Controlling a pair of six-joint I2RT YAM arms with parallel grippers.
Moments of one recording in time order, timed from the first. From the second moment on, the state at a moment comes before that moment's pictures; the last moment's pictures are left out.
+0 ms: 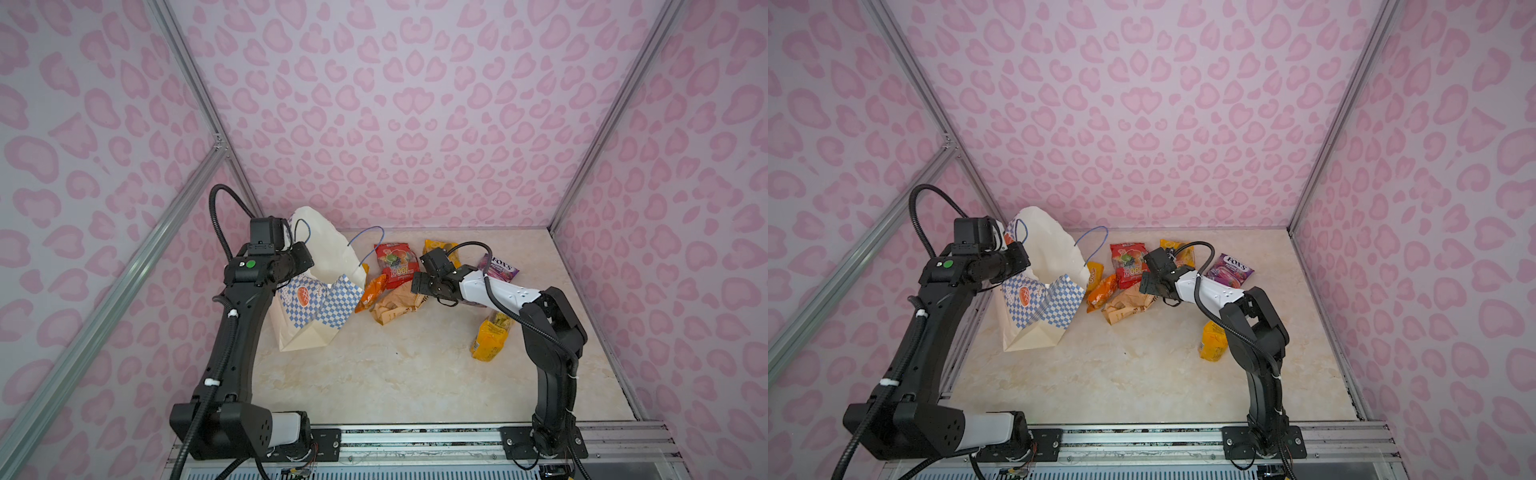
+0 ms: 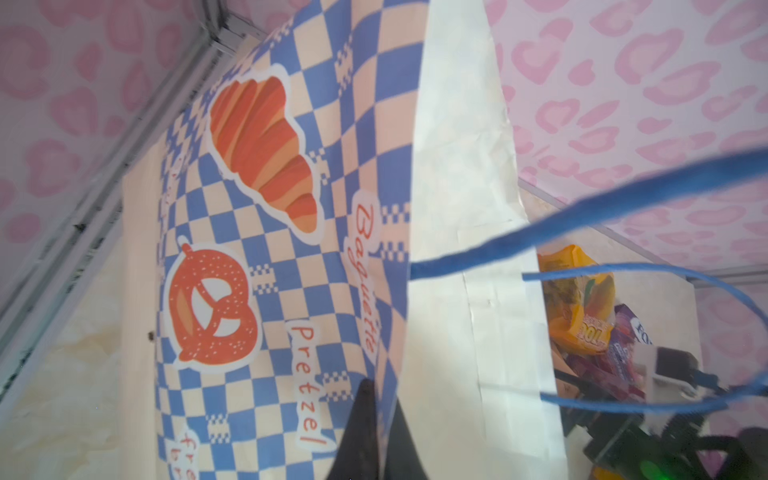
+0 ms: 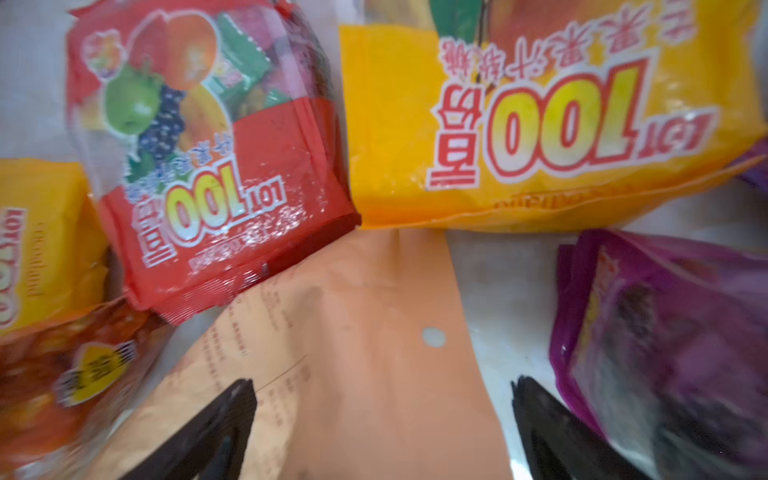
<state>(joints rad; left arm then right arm) 0.01 1.28 1.44 -0.91 0.04 -0.45 0.61 1.93 1.42 -0.46 0.17 0.71</state>
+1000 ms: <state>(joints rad) 0.05 0.84 1.11 -1.01 0.21 -0.69 0.74 1.62 0.83 -0.08 -0.04 1.25</state>
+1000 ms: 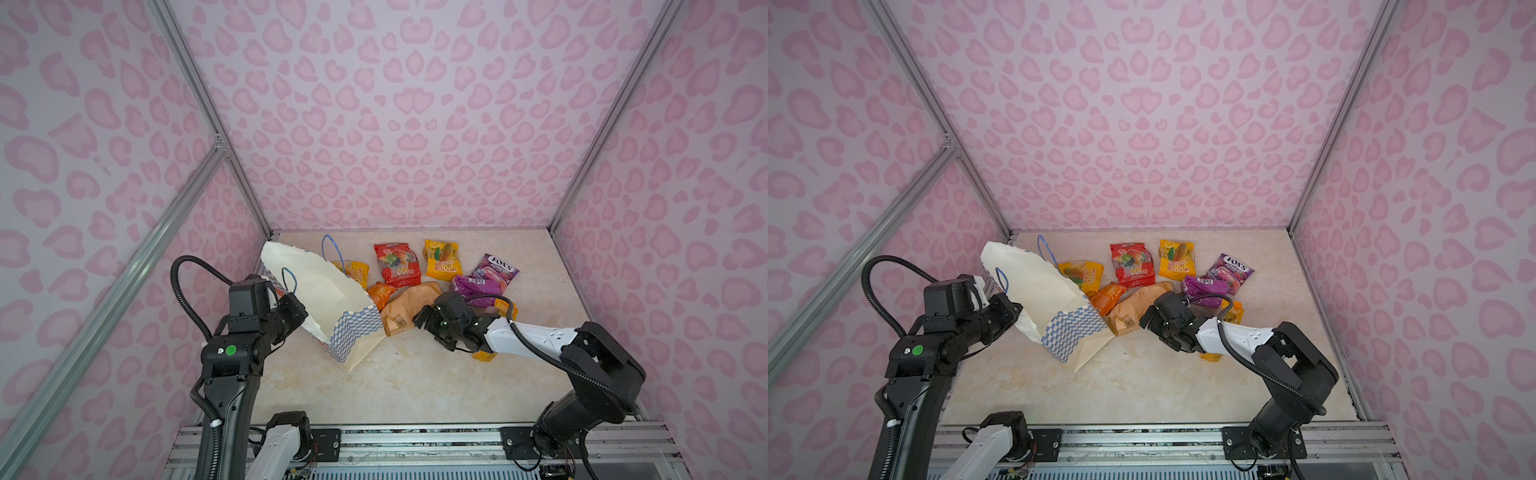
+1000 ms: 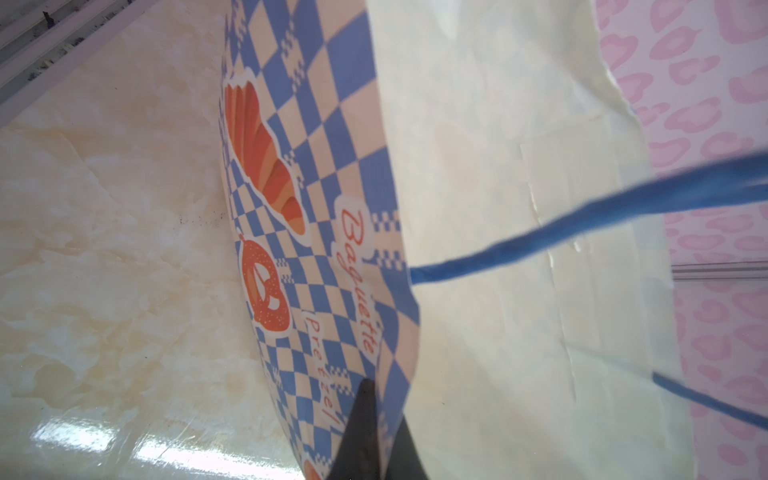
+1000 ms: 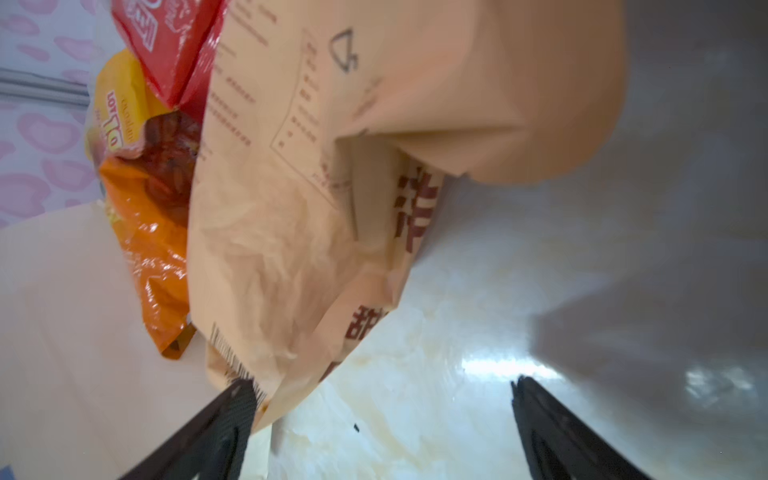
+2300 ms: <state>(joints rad) 0.06 0.76 1.08 -1.11 0.06 -0.62 0.73 1.82 0.91 0.25 0.10 1.25</state>
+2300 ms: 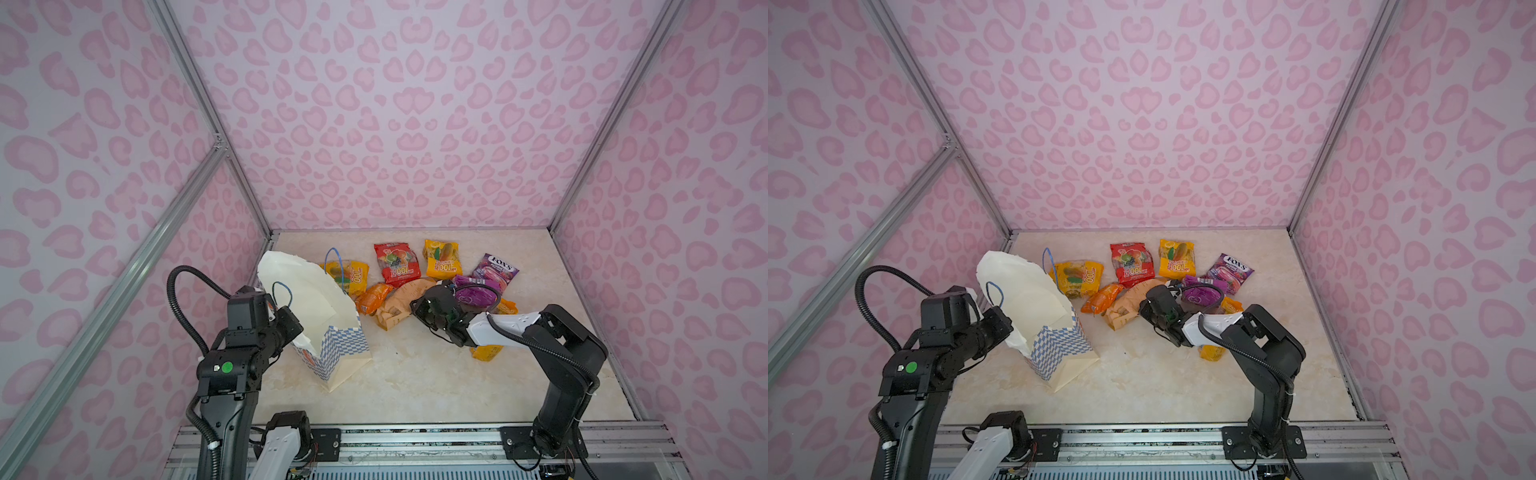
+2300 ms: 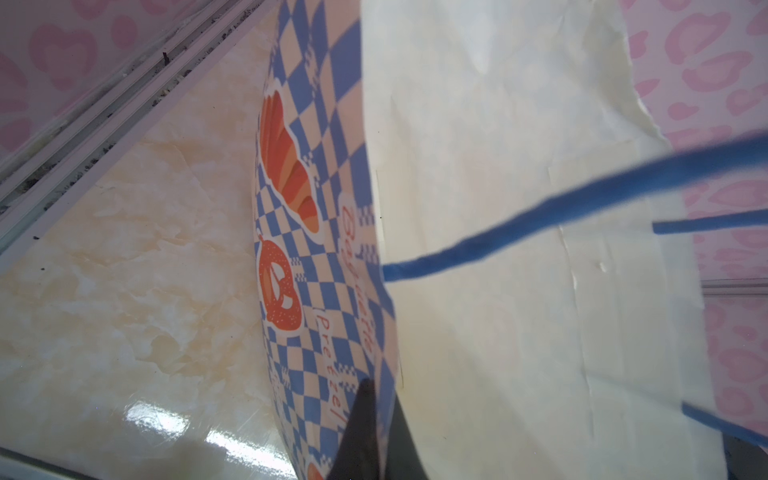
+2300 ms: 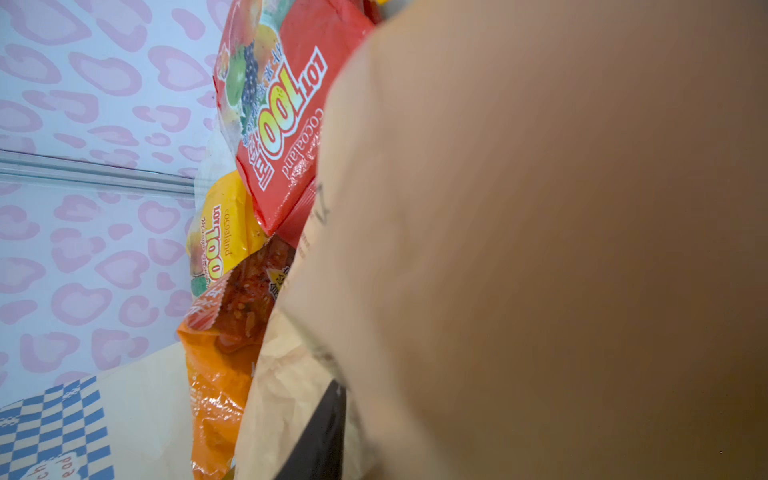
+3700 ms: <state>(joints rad) 0.05 0.76 1.10 -1.06 0.21 -0.48 1.10 1.46 1.67 -0.17 0.09 0.27</state>
